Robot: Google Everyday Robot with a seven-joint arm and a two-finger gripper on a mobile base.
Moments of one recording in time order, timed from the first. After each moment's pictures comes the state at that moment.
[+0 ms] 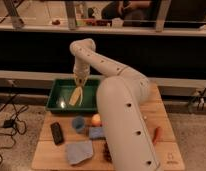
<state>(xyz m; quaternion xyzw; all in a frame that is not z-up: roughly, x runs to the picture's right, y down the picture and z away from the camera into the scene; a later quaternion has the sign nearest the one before) -0.122 -0.042 0.885 -0.20 -0.28 -0.59 0.73</state>
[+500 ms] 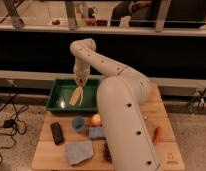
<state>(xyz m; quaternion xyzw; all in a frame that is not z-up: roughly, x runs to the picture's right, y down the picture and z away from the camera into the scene) -0.123 -0.042 0.885 -0.20 -0.28 -0.59 0.73</state>
